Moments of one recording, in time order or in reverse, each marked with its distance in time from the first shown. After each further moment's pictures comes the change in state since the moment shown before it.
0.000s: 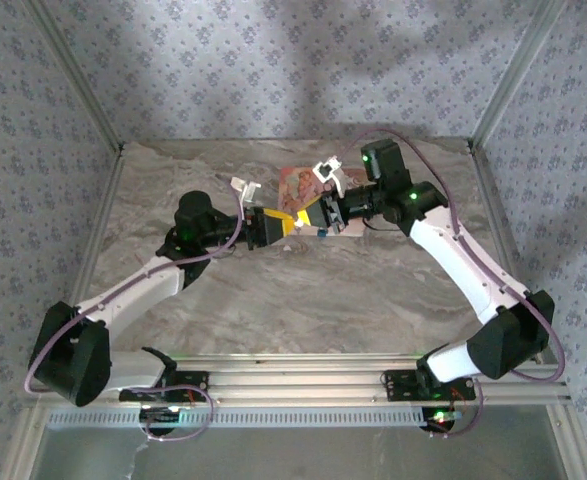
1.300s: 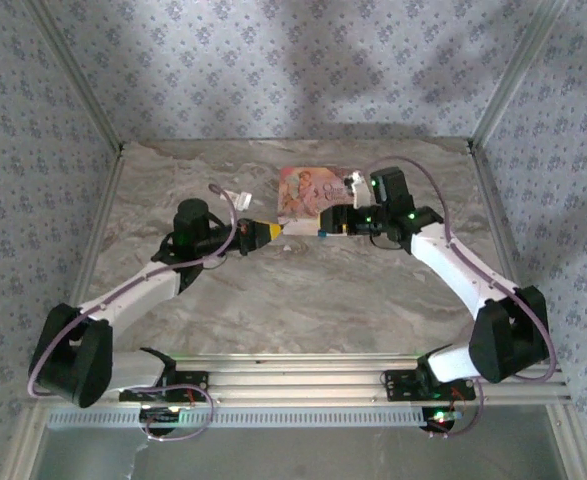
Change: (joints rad) left arm 0.081 -0.011 -0.116 -0.132 -0.104 0.072; right arm -0.078 -0.029 -0.350 0.219 0.409 0.389
